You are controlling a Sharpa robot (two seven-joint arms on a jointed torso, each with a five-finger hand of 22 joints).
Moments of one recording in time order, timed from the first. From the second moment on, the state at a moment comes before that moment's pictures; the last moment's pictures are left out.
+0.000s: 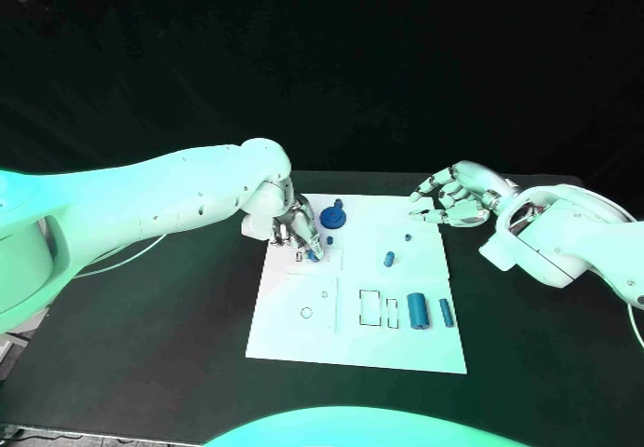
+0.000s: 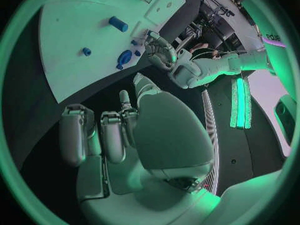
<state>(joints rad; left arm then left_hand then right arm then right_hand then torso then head) 1.40 -0.53 -0.19 1.12 -0.73 0.58 -0.62 1.06 -0.19 0.76 0.22 0.29 0.90 0.05 0.69 1.04 1.31 -0.03 1.24 1.05 1.47 -0.08 1.57 1.31 0.06 1.42 0.03 1.48 1.31 1.35 -0.85 -0.16 1.57 -0.99 -0.33 -0.07 1.48 -0.13 0.13 0.28 0.24 0.89 0.16 0.23 0.34 1.45 0.07 1.42 1.31 1.47 0.00 1.52 1.31 0.03 1.47 0.11 1.38 1.31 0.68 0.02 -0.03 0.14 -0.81</state>
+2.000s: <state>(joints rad) 1.40 -0.52 -0.21 1.12 -0.78 0.54 -0.62 1.06 -0.18 0.76 0.21 0.30 0.90 0.05 0.69 1.04 1.31 -0.03 1.24 1.06 1.47 -0.08 1.57 1.31 0.06 1.43 0.03 1.48 1.31 1.35 -0.85 -0.16 1.57 -0.99 -0.33 -0.07 1.48 -0.13 0.14 0.29 0.24 0.89 0.16 0.23 0.34 1.45 0.07 1.42 1.31 1.47 0.00 1.52 1.31 0.03 1.47 0.11 1.38 1.31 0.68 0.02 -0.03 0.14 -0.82</state>
